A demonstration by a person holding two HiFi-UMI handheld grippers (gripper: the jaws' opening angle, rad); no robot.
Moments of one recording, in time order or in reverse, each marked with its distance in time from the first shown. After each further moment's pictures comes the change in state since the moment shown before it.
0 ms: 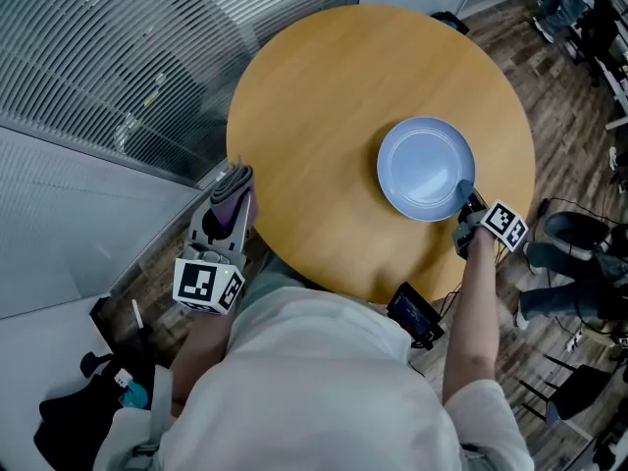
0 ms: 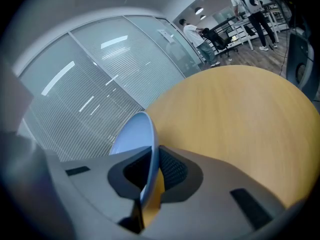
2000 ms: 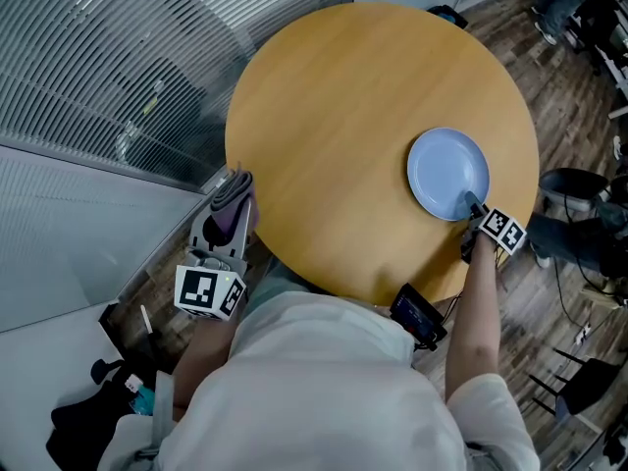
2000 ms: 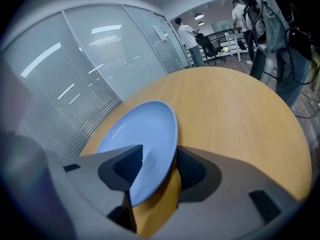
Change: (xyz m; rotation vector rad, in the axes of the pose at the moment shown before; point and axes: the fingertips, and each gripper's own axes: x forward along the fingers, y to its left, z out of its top) left arm 0.009 -0.003 0.003 0.013 0.023 -0.018; right arm -0.009 -0.084 -0.022 -0.048 0.037 -0.241
